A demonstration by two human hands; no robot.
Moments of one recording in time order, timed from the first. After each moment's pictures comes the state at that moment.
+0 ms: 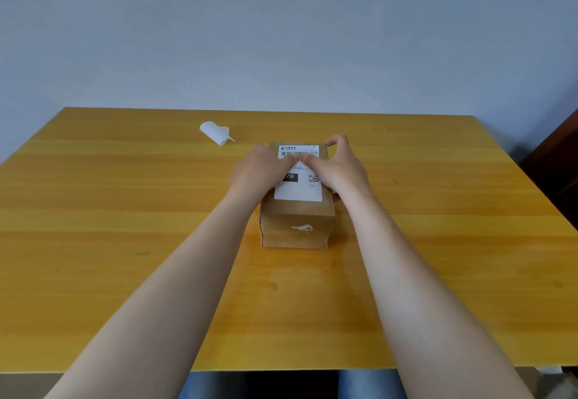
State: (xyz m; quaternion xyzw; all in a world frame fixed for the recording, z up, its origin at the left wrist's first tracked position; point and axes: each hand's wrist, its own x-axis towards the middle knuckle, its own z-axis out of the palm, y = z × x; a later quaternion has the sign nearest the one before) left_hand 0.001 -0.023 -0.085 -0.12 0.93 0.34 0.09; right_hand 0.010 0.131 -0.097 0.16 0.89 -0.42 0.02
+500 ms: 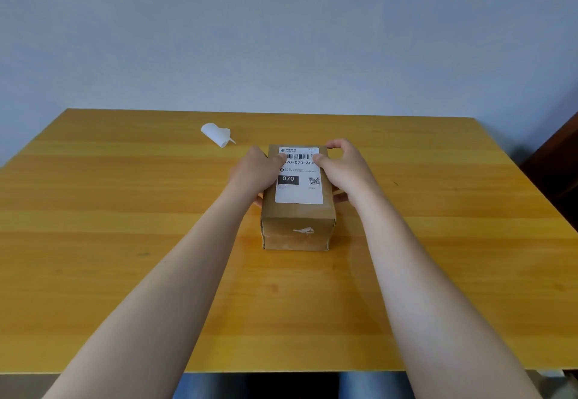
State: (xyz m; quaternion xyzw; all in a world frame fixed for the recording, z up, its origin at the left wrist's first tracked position) left_hand 0.011 -0.030 -0.078 -0.13 0.88 0.44 0.12; right_hand 0.009 0.141 -0.096 0.15 0.83 -0.53 0.05
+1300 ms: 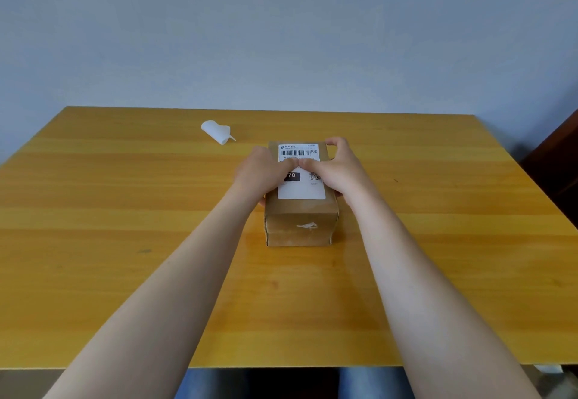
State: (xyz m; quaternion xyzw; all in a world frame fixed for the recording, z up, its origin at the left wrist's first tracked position) left_hand 0.011 -0.025 -0.082 -0.08 0.91 0.38 0.11; right_hand 0.013 0.136 -0.098 0.11 0.85 -0.51 0.04
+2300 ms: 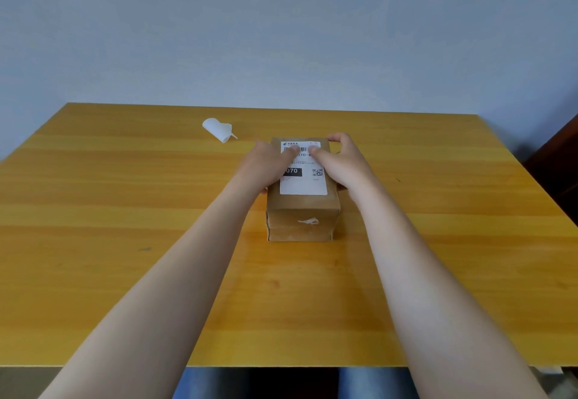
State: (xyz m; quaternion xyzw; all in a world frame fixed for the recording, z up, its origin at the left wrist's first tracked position) left_hand 0.004 -0.025 -0.079 -0.08 0.89 0.43 0.11; right_hand 0.004 0.140 -0.095 0.13 0.82 -0.55 0.05
